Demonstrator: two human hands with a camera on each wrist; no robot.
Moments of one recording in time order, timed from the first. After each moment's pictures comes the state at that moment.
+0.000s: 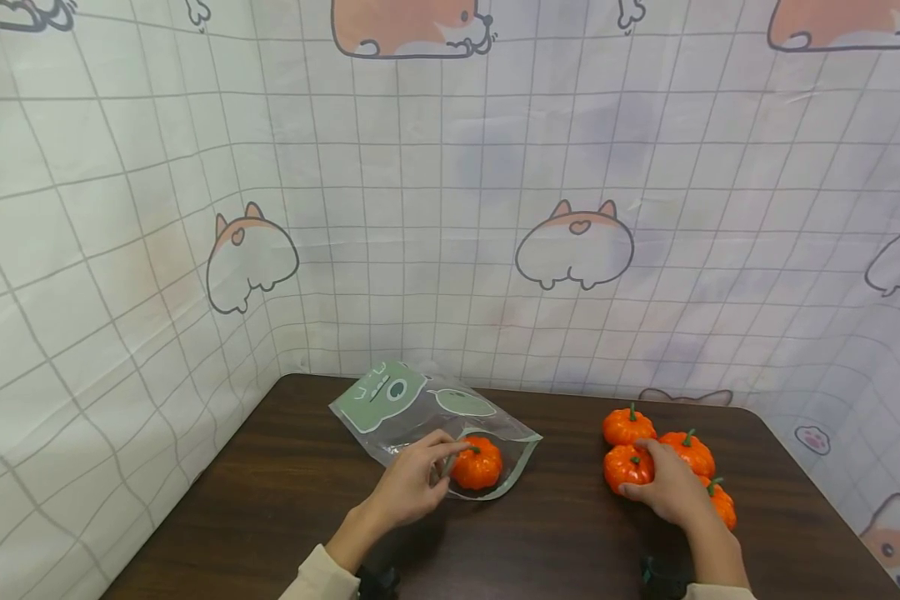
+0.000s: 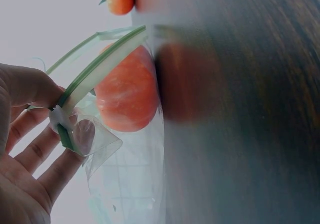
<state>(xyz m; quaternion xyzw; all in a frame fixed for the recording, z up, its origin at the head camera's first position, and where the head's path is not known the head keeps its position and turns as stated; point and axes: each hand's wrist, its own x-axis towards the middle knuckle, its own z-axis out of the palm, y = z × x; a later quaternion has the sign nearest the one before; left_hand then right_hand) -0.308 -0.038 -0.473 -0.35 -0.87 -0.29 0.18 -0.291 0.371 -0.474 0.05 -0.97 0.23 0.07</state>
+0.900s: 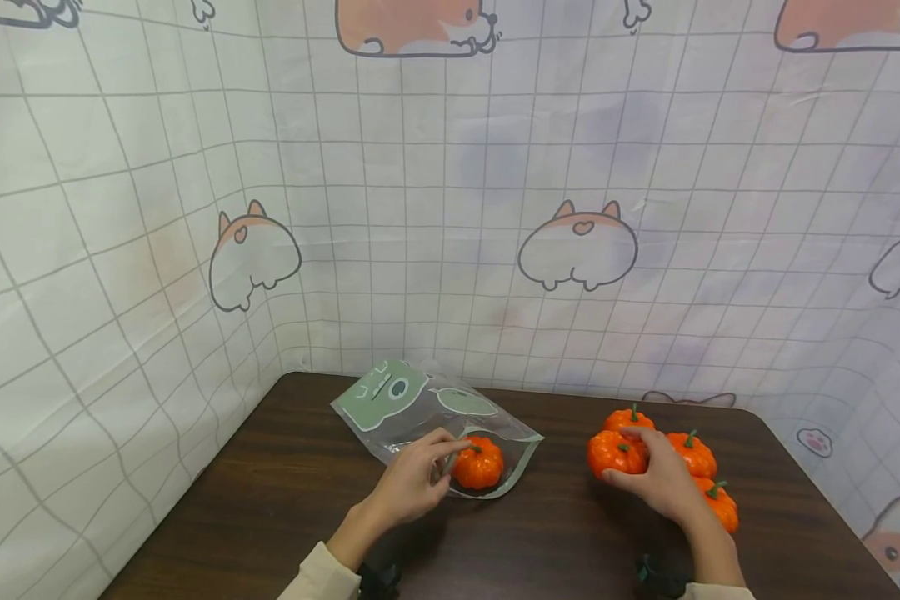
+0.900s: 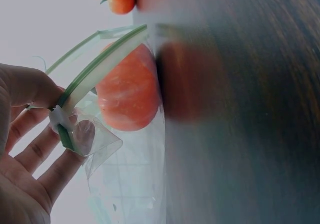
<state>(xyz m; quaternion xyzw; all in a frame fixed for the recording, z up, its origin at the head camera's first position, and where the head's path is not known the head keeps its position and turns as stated) -0.309 -0.037 -0.472 -0.35 -0.87 -0.30 0.18 -0.289 0.356 -0.465 0.08 -0.94 0.32 0.10</state>
